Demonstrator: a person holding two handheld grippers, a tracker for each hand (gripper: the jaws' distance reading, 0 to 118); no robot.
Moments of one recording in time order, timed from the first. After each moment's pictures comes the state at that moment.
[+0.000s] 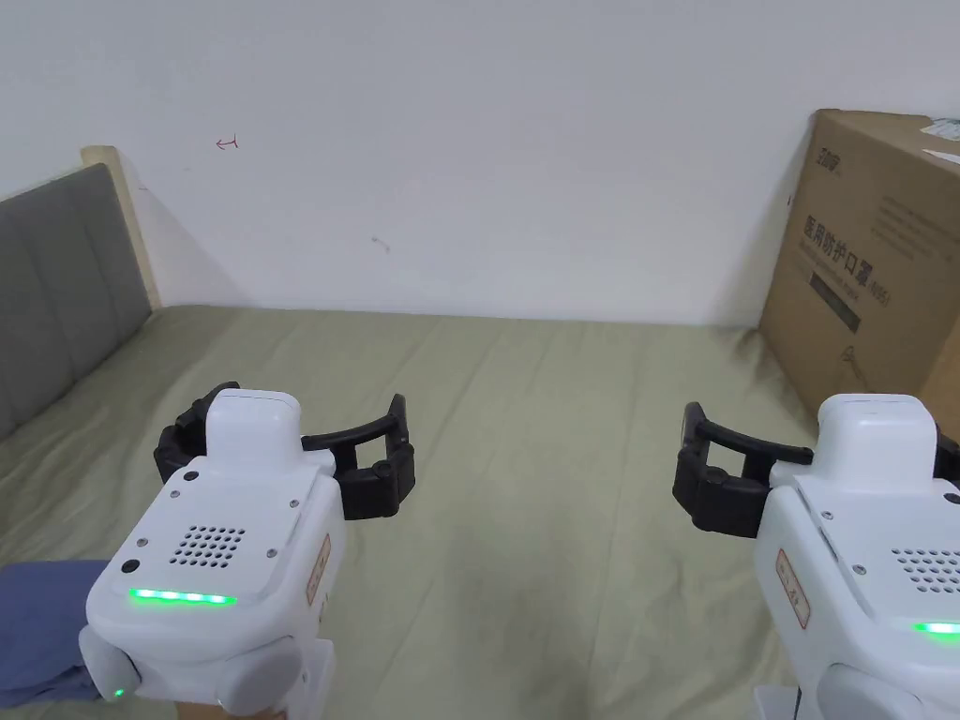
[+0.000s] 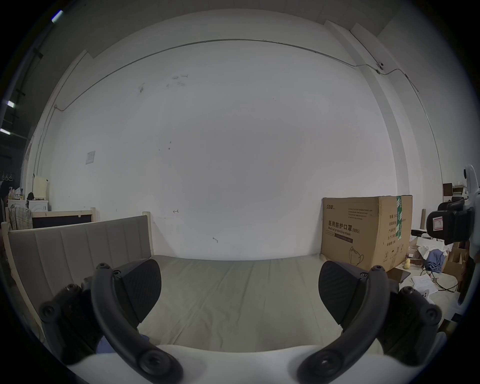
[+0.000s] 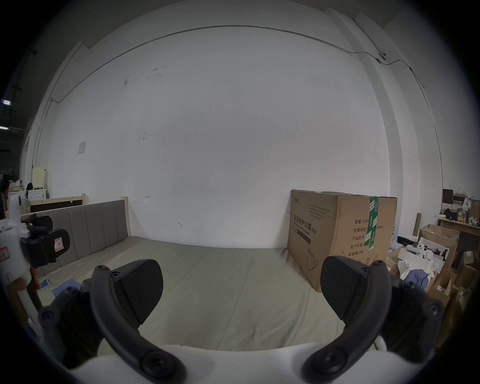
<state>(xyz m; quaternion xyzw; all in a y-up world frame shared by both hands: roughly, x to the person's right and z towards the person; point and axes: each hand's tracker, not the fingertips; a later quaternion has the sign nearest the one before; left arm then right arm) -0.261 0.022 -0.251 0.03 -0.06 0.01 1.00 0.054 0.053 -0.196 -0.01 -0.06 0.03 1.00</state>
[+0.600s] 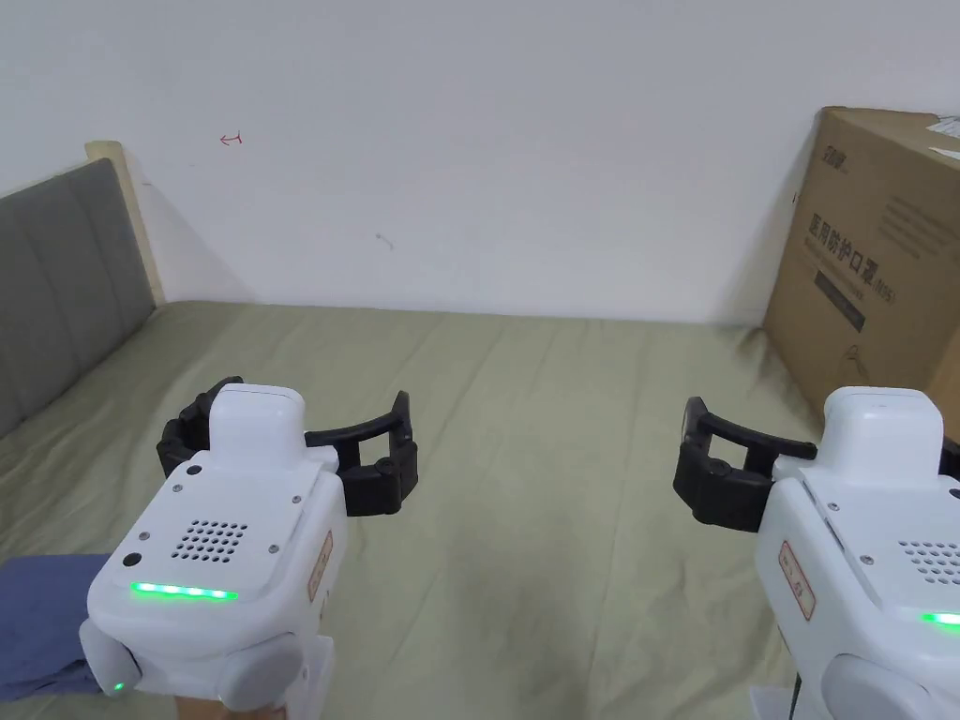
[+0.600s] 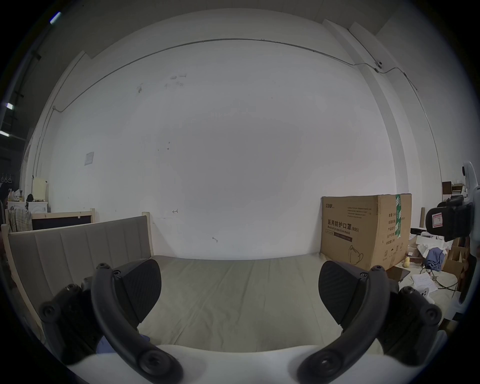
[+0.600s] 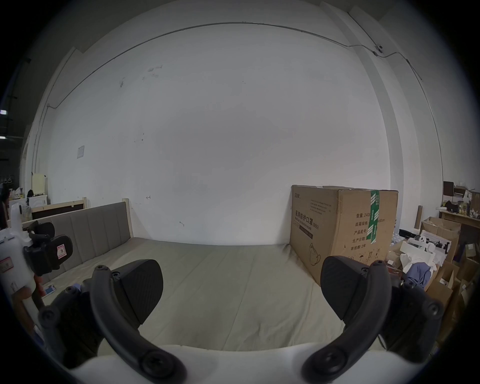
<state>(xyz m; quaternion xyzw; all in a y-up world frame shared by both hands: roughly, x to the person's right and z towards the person) -0.263 0.023 -0.249 0.03 -0.06 0.00 1.00 0.051 0.057 -0.196 -0.01 -0.06 0.01 1.00</state>
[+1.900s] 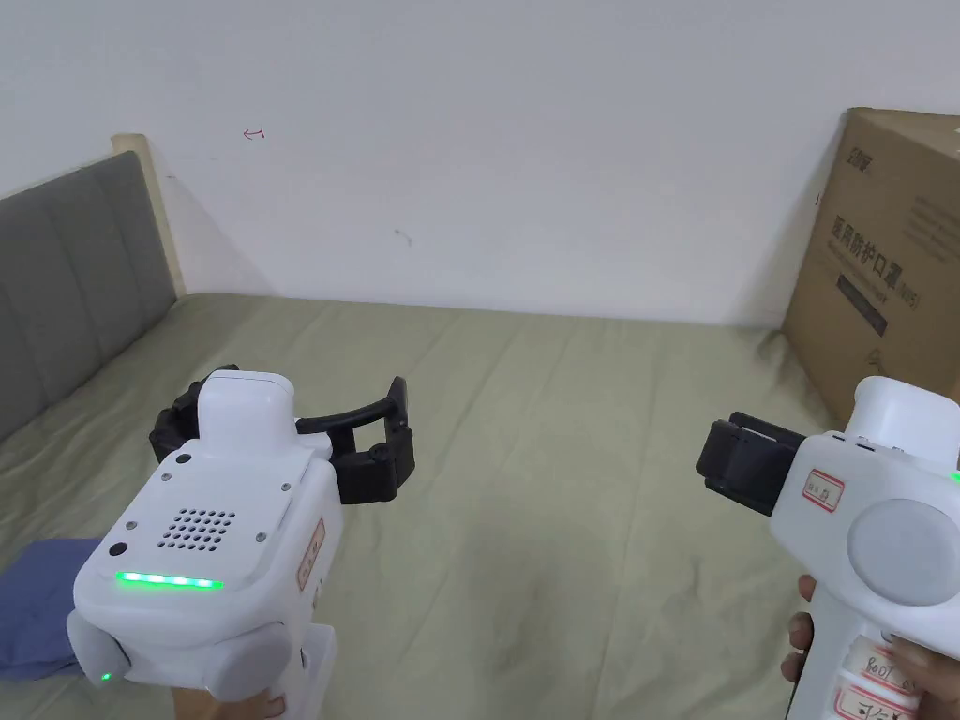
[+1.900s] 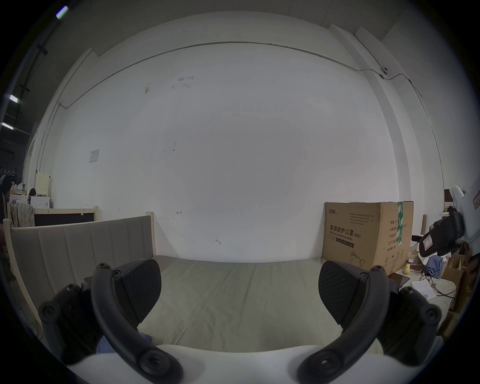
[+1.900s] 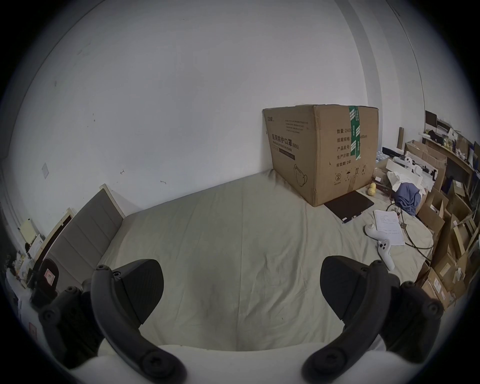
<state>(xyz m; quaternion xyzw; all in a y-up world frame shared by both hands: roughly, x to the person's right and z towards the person) -0.276 0.029 -0.242 0.04 -0.05 0.02 1.00 0.055 0.080 -0.214 -0.23 -0.12 -0.13 0.96</state>
